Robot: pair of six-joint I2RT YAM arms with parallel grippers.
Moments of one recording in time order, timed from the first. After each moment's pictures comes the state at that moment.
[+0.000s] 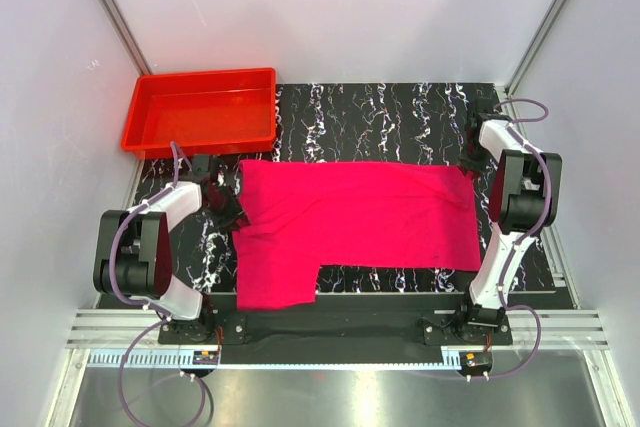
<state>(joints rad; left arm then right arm) -0.05 1.53 0.79 -0.53 0.20 -0.59 -0.11 2.03 1.50 -0.71 0.30 0.46</state>
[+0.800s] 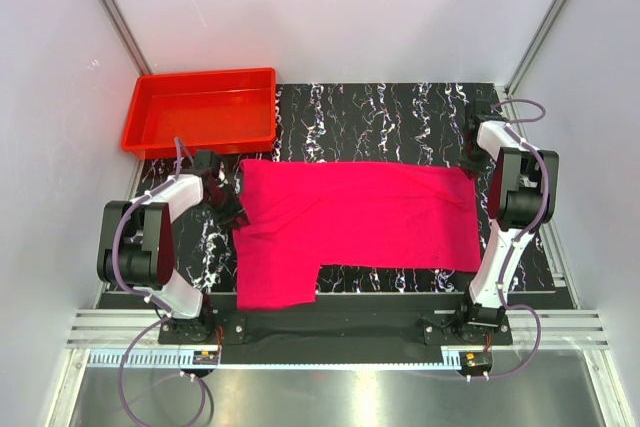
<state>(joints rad) -0.05 1.59 0.86 -0.59 0.21 -0.55 -0.11 2.07 1.50 -0.67 0.33 0.43</state>
